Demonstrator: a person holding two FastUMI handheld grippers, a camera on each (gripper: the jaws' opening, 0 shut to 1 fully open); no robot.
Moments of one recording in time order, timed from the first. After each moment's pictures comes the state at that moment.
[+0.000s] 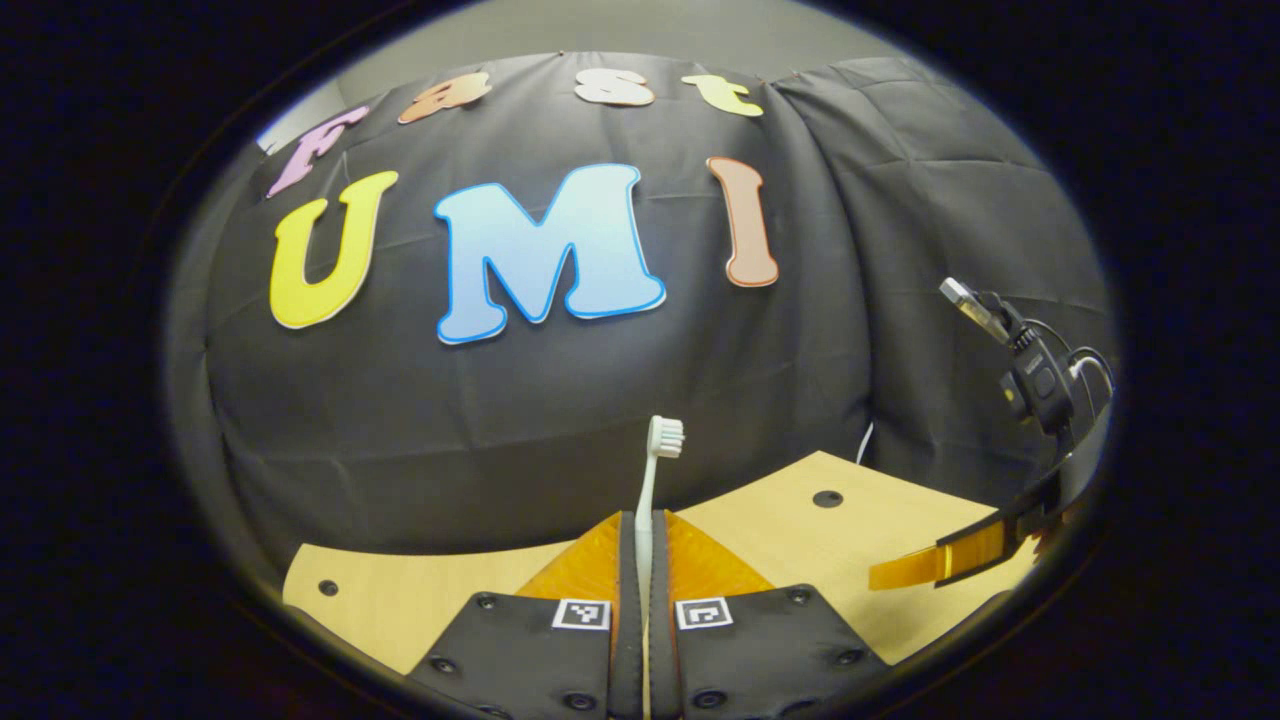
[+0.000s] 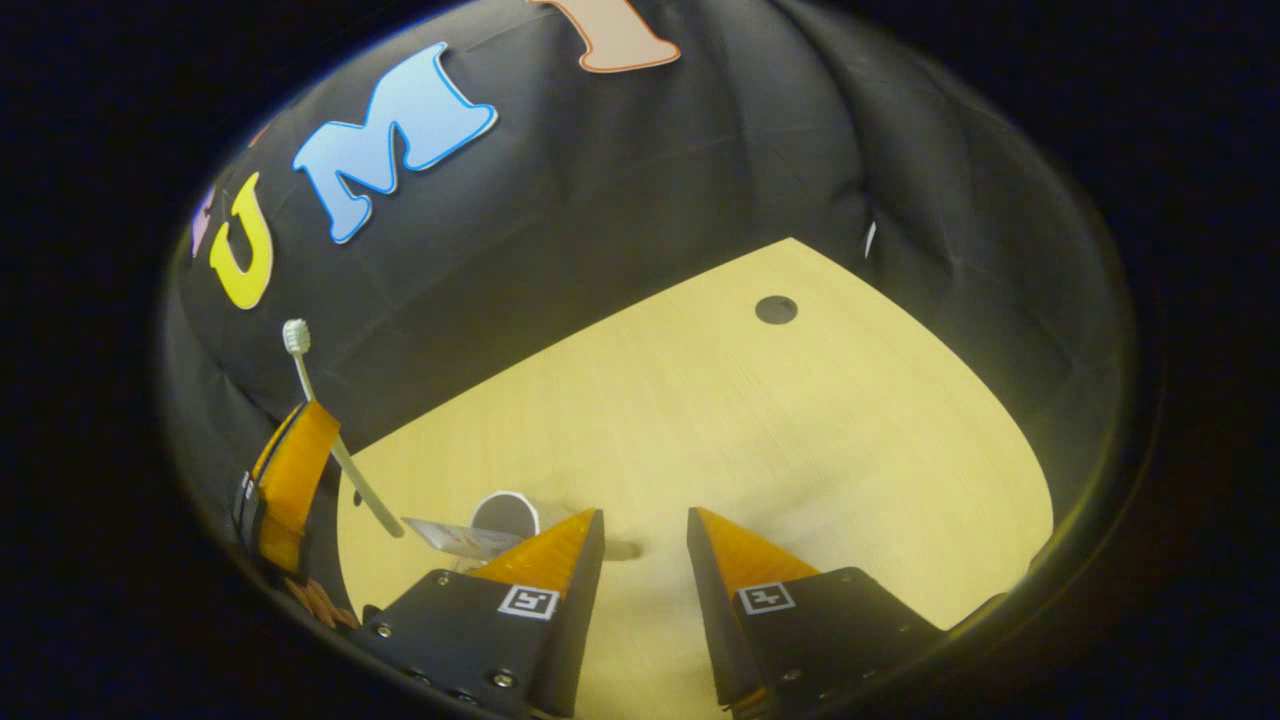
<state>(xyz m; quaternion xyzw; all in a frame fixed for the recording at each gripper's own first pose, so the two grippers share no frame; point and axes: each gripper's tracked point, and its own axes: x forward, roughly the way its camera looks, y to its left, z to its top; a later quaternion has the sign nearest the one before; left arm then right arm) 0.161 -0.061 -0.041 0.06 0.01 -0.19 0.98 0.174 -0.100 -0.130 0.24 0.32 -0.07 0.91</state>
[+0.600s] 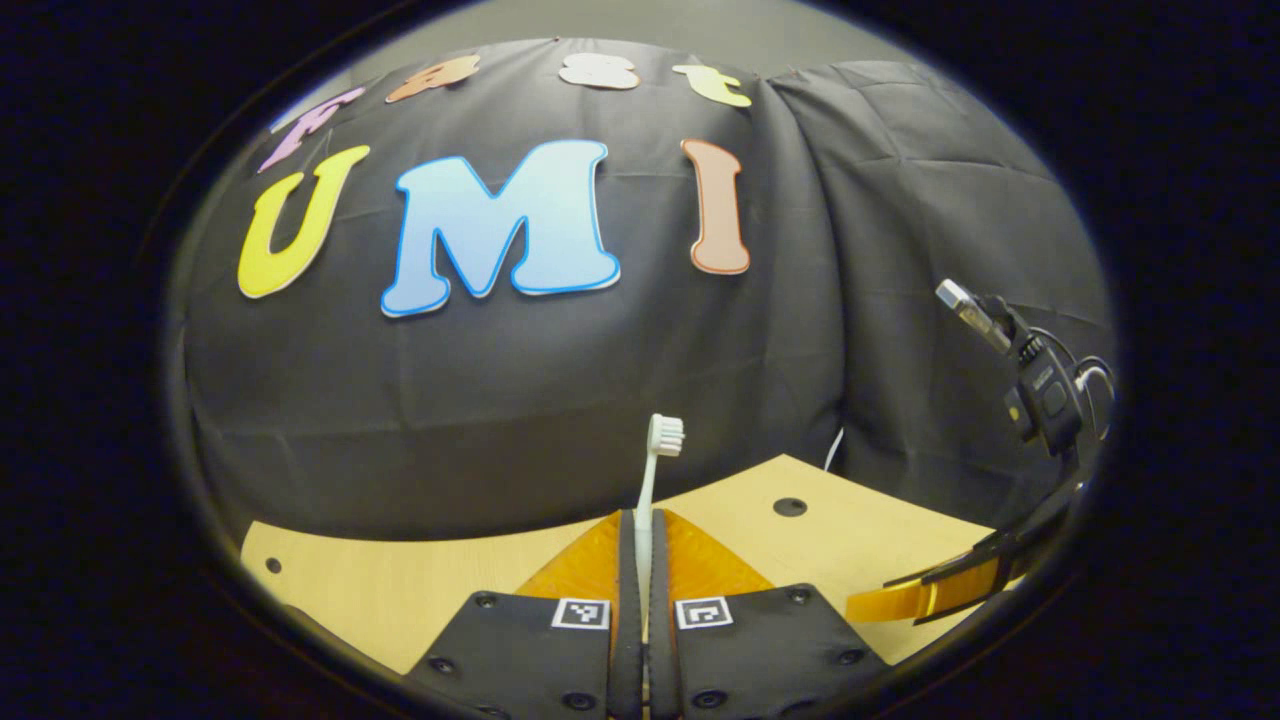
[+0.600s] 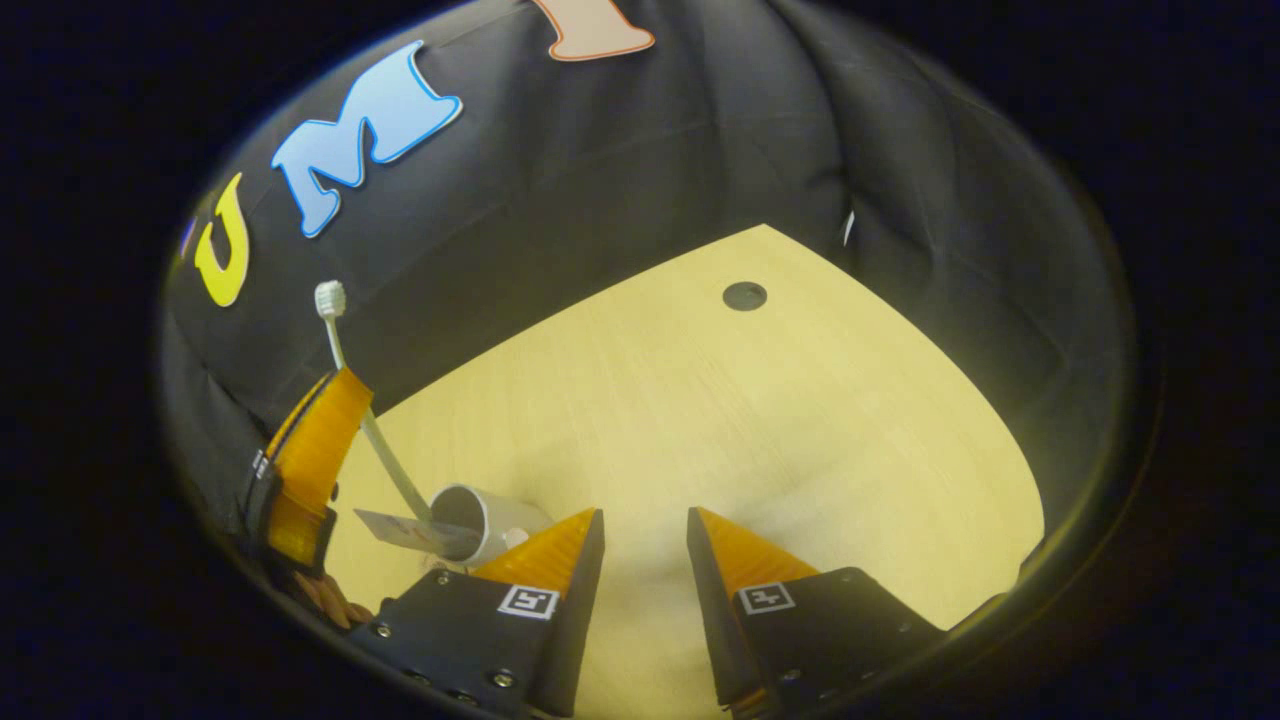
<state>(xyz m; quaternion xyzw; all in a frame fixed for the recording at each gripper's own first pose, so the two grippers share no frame) 0.173 -0.114 -0.084 0.03 0.04 -0.21 0.98 0.169 -0.120 -0.152 0.24 0.34 -0.09 0.91</state>
